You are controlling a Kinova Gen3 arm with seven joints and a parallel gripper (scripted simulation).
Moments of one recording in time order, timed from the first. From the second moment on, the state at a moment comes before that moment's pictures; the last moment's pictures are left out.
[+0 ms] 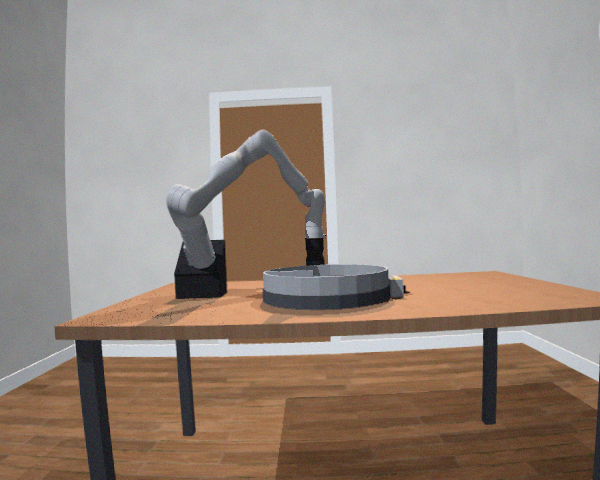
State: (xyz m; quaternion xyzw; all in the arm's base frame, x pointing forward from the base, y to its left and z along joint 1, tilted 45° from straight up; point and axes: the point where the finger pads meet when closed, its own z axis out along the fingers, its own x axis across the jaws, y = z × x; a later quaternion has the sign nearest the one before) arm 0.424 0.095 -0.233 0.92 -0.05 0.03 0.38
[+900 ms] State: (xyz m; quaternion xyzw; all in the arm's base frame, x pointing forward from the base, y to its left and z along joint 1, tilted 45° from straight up) arm 0.424 0.100 -0.227 0.92 -0.05 0.03 0.38
